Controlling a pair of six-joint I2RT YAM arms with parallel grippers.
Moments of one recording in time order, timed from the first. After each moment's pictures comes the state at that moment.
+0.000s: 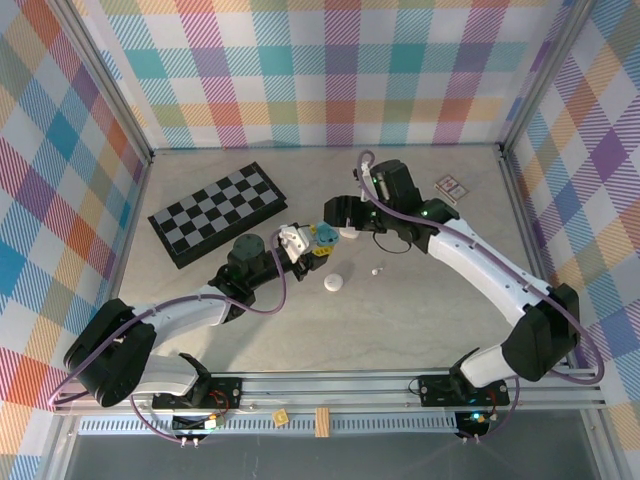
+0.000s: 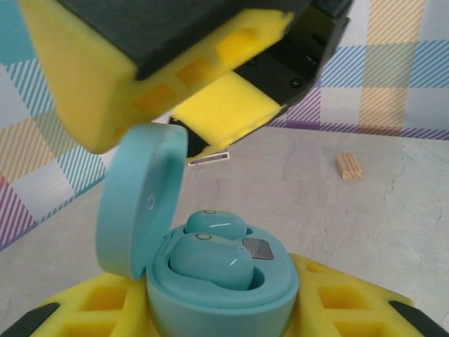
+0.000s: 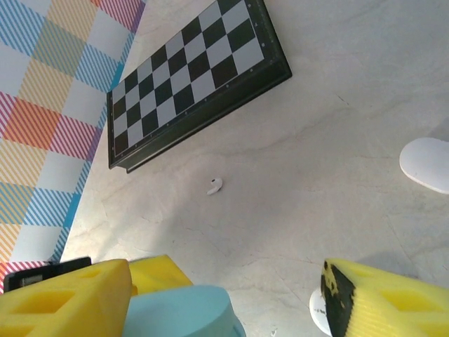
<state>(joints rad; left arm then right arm) -0.66 1.32 0.55 0.70 0.34 0.20 0.63 1.43 1.29 -0.52 -0.26 0.58</state>
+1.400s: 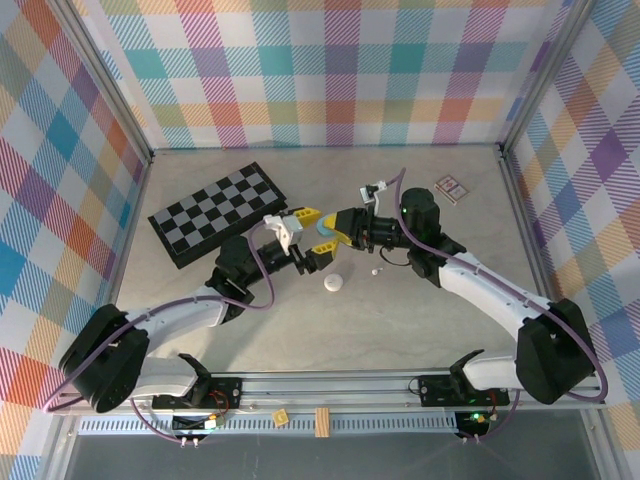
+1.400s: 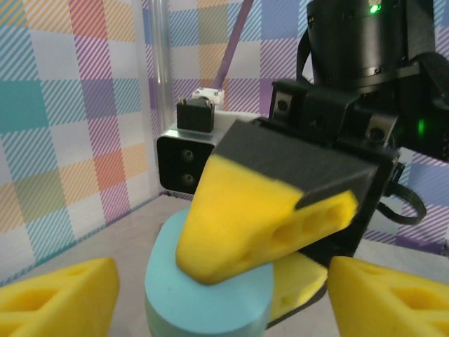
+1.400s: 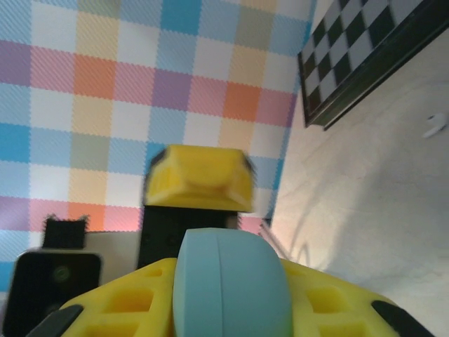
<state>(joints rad) -0.67 1.26 0.56 0.88 0.40 -0.03 0.53 1.31 0.86 0.25 -0.78 1.18</state>
